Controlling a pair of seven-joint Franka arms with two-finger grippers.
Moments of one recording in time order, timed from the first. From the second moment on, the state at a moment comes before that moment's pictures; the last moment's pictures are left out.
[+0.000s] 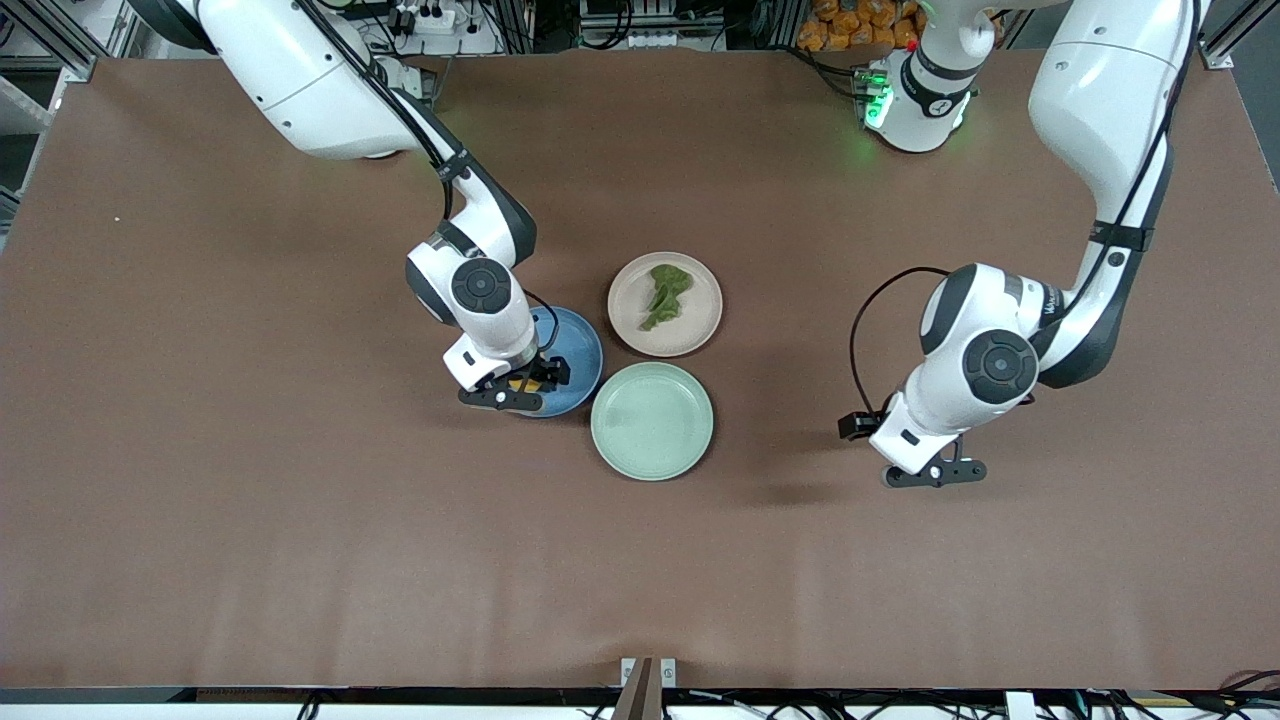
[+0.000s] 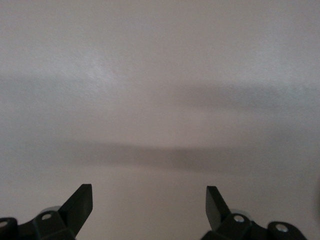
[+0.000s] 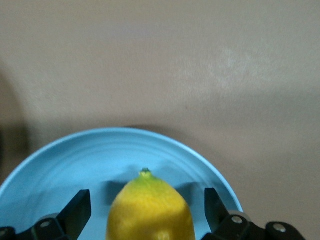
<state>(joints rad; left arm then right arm) -0.02 0.58 -0.30 -1.66 0.20 2.17 -0.43 0.30 0.61 0.26 -1.88 -0.34 2.47 0.89</state>
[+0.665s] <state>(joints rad) 0.01 0.52 -0.29 -1.66 0.20 2.17 -0.37 0.20 0.42 0.28 -1.85 -0.15 2.20 0.71</state>
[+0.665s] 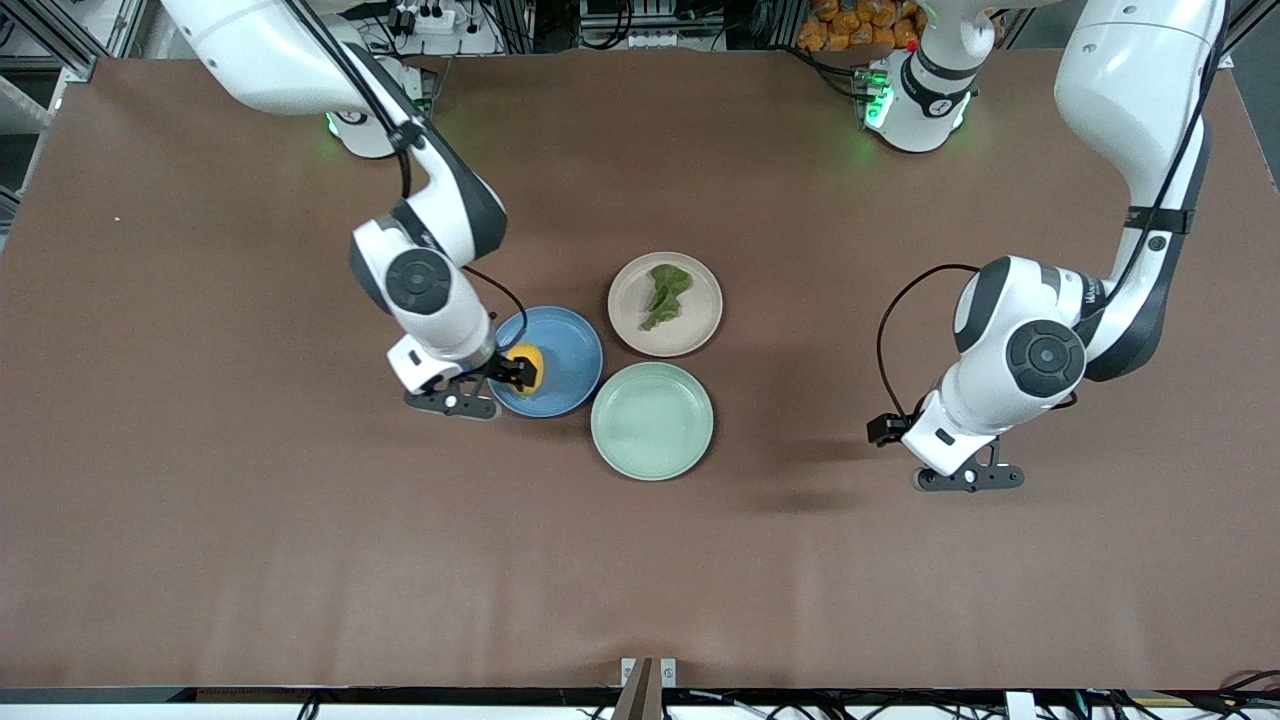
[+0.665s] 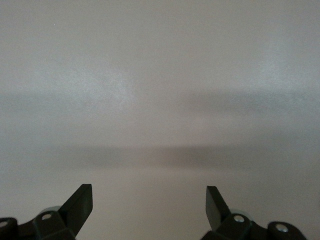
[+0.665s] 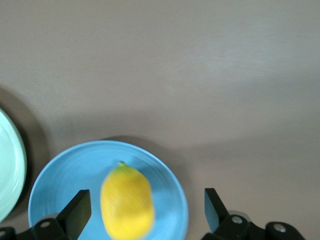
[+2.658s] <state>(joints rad) -0.03 0.01 -0.11 -1.62 0.03 1.75 -0.14 0.04 0.02 -0.02 -1.64 -0.08 1.81 0.09</state>
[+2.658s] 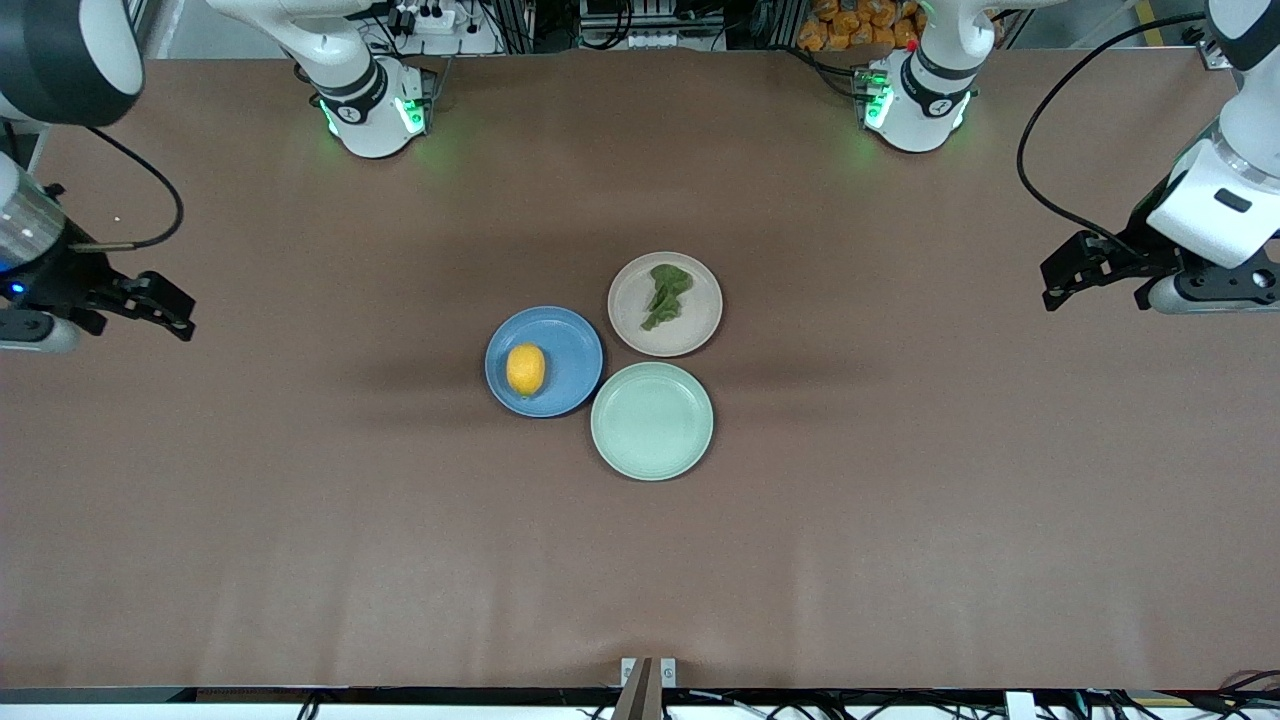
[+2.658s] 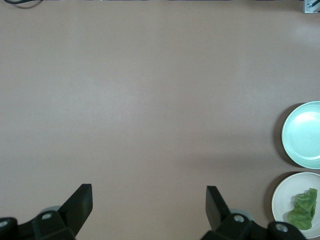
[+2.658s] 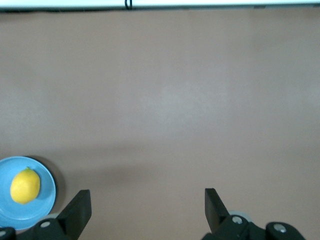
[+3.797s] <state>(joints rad) -0.03 0.01 -0.12 -1.58 0.03 1.63 -0.14 0.05 0.02 -0.03 -1.52 -0.08 1.60 0.02</state>
